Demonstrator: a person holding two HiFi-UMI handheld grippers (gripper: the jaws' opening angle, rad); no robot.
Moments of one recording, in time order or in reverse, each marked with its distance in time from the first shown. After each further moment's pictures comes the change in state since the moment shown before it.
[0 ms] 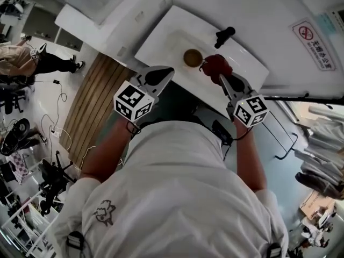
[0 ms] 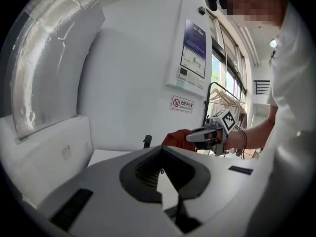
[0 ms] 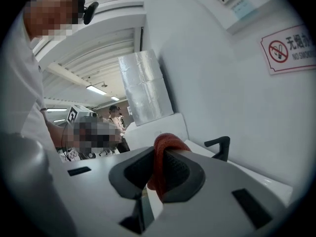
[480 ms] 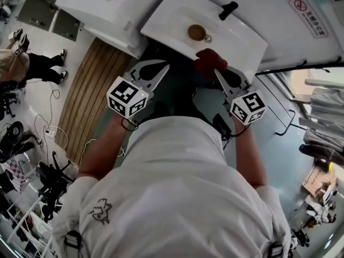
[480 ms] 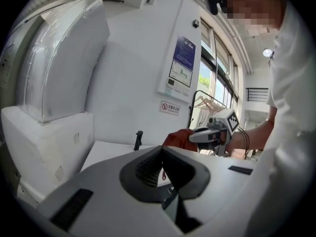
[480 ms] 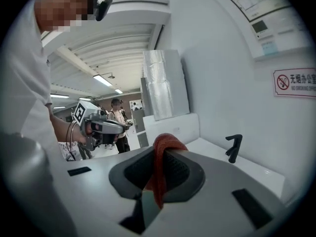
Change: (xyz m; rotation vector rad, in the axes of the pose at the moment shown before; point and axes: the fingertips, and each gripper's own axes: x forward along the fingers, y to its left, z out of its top) left arm -0.146 -0.046 -0.053 -0.025 -0.062 -0.074; right arm -0.028 0.181 -0.031 -0.118 0.027 -0.037
